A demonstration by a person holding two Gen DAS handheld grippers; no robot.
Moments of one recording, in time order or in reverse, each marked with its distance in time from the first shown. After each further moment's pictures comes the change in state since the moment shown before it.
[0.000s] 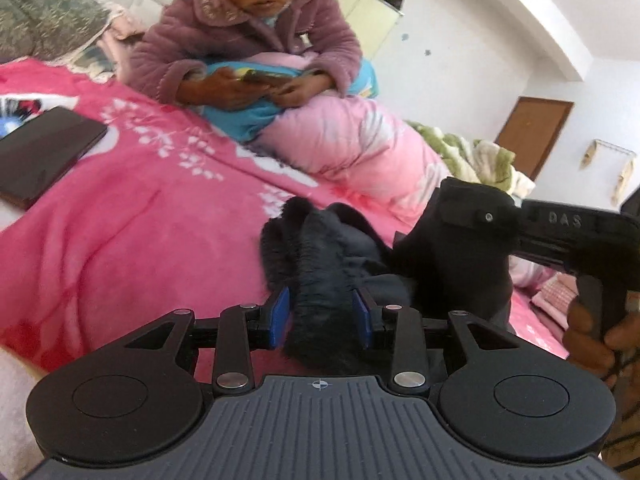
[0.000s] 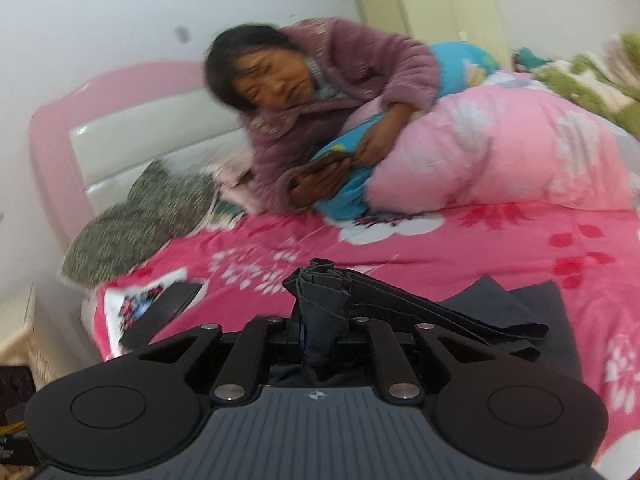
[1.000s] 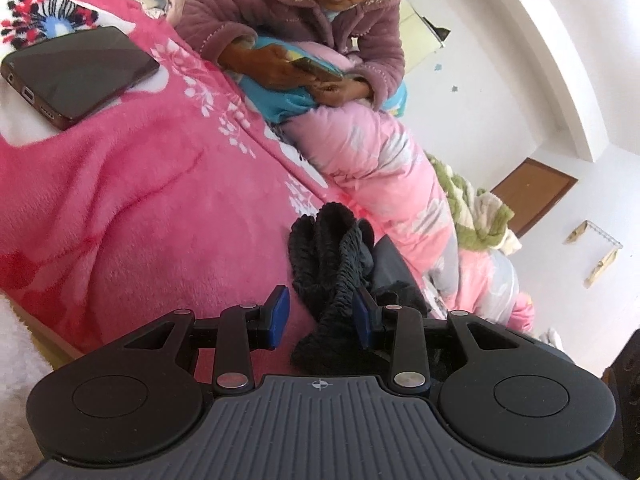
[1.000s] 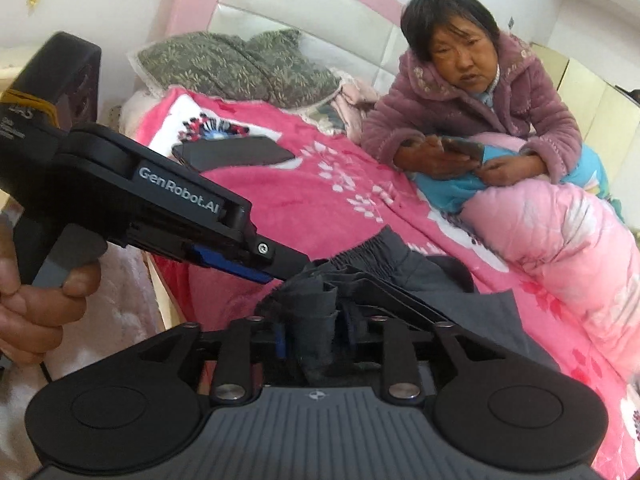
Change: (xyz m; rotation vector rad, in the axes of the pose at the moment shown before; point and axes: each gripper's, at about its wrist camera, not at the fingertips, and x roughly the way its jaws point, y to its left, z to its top) left arm -0.003 0.054 0.001 -0.280 0.012 -0.093; right arm 0.031 0.116 -0.092 -0.675 0.114 -0.017
